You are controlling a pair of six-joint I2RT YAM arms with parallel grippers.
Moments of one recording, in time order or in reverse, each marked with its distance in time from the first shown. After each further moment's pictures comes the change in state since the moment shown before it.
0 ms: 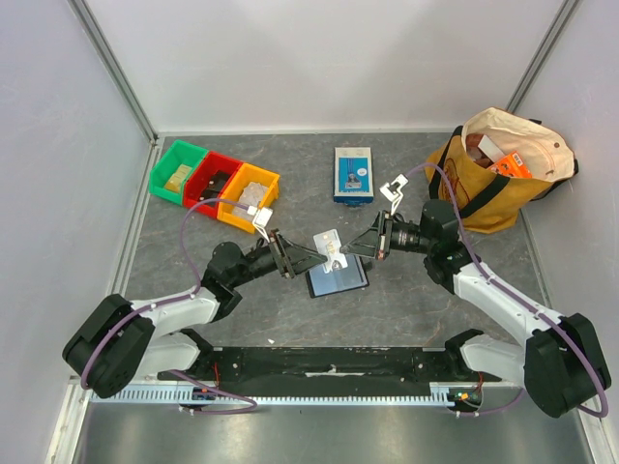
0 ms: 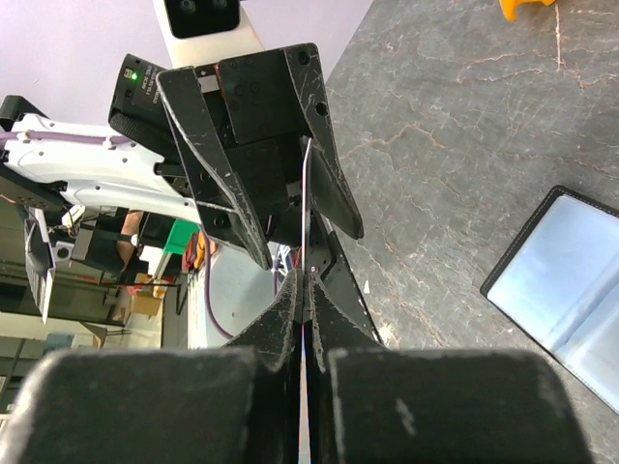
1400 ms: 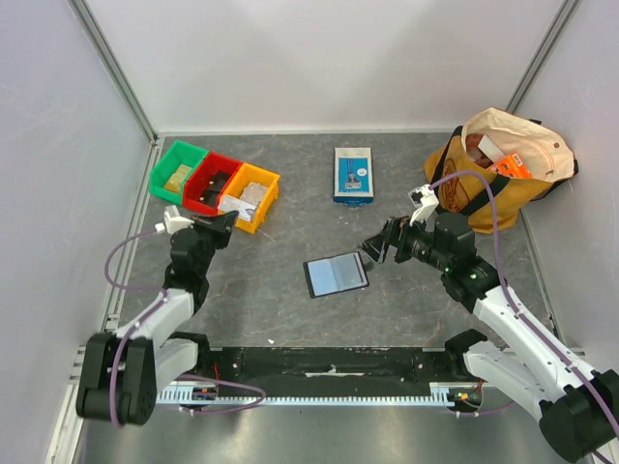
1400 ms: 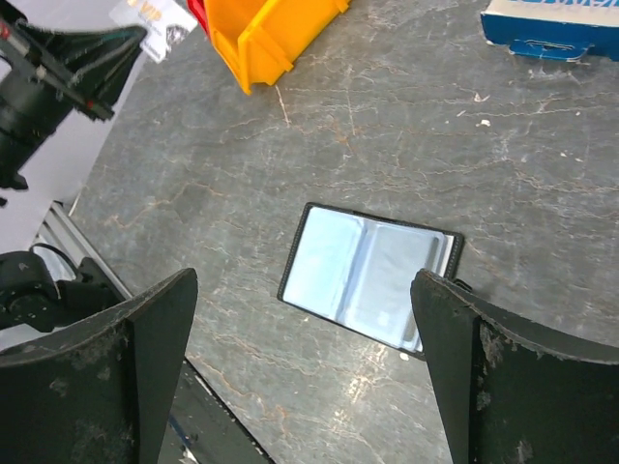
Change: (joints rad) left arm 0.515 -0.215 -0.059 -0.387 -0.488 -0.200; right arm 0.007 -0.270 0.006 -0.436 0.527 -0.359
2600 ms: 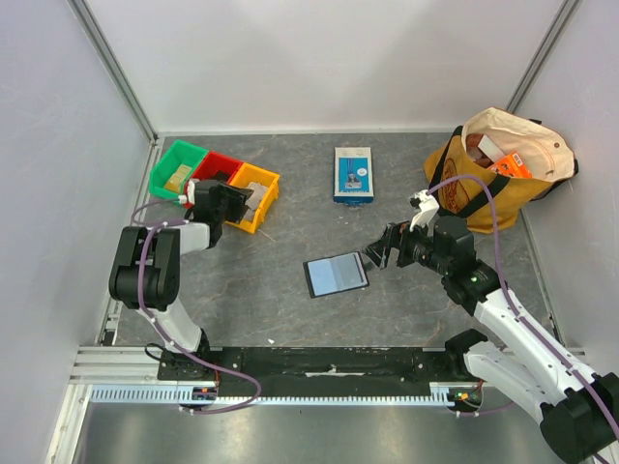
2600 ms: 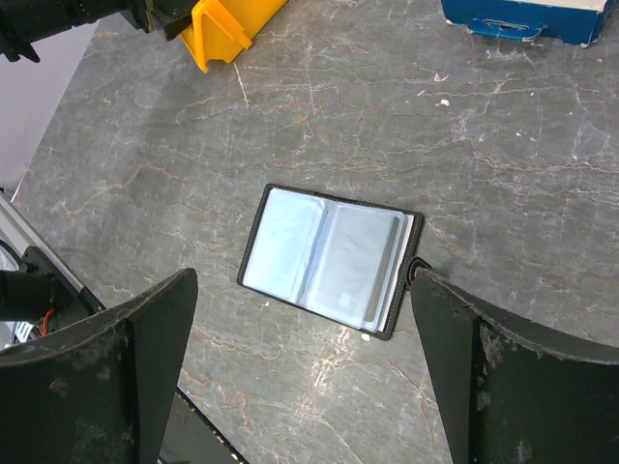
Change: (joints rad) left arm 0.045 0.747 0.539 -0.192 0.035 -0.064; right arm 0.000 -0.023 -0.024 -0.055 0.053 -0.087
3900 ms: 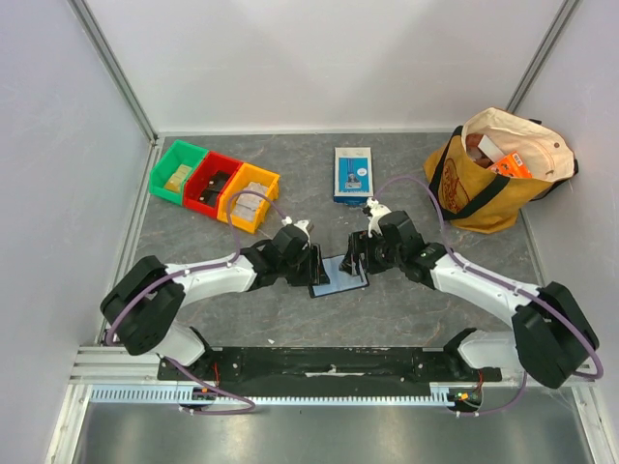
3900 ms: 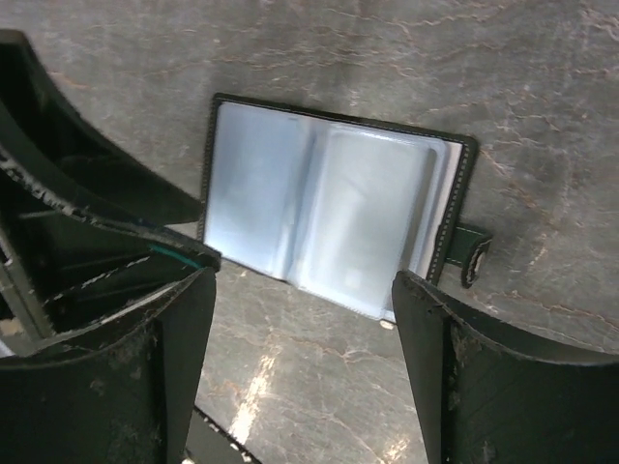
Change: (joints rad) left arm -0.728 -0.257 -0.057 -0.502 0.051 0.467; right arm 0.187 0.426 0.094 -0.007 0.096 0.058
